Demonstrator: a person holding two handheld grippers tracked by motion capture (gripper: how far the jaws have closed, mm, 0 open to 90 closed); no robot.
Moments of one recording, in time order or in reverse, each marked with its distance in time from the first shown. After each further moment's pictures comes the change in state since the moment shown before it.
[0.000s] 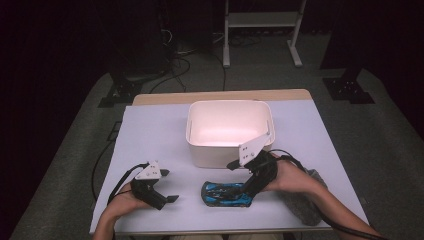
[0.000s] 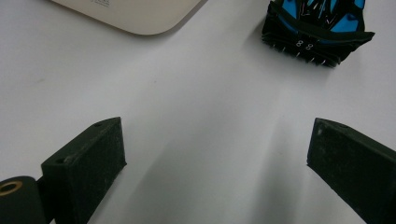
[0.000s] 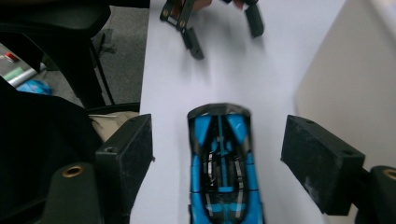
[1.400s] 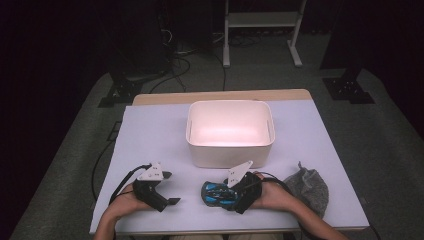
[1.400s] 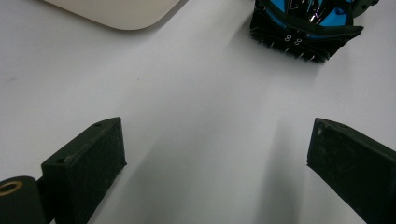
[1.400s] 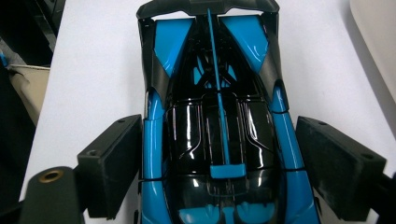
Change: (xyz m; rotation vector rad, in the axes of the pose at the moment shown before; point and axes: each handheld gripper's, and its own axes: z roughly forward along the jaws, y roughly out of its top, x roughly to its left) left arm -0.003 -0.001 0.006 0.017 -0.041 0.003; right arm -0.010 -0.065 0.088 0.102 -0.068 -0.011
